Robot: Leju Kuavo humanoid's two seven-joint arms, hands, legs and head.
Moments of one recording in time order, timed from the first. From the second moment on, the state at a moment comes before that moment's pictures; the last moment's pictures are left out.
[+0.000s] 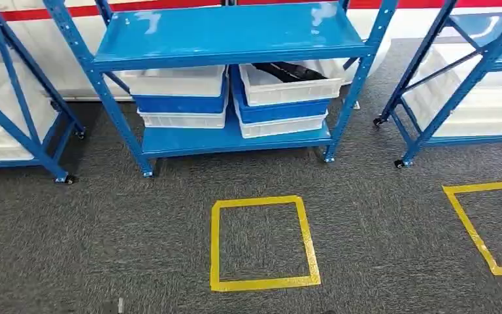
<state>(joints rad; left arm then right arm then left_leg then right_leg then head) -0.16 -0.18 0.67 -0.19 -0.23 0.20 -0.40 -0.12 0.13 -0.50 -0.18 1.05 -0.11 0.12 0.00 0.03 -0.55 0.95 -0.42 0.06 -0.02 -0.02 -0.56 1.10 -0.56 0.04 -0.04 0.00</state>
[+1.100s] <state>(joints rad) -0.16 -0.17 0.67 -0.19 -0.25 0.19 -0.43 -0.11 0.13 -0.52 -0.18 1.05 -0.11 0.13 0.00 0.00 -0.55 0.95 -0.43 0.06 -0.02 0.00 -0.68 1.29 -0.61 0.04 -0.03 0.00</state>
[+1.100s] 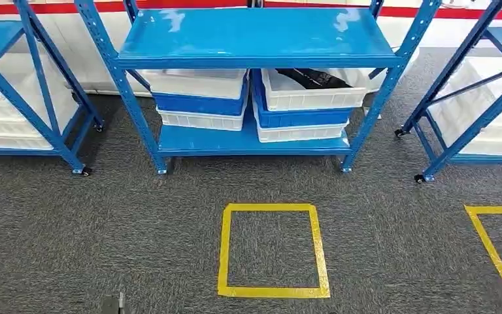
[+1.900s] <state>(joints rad) -0.17 -0.17 0.67 -0.19 -0.26 0.19 -0.43 -0.11 0.14 -0.53 -0.18 1.05 -0.12 0.13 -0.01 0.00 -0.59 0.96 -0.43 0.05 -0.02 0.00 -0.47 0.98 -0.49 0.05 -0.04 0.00</state>
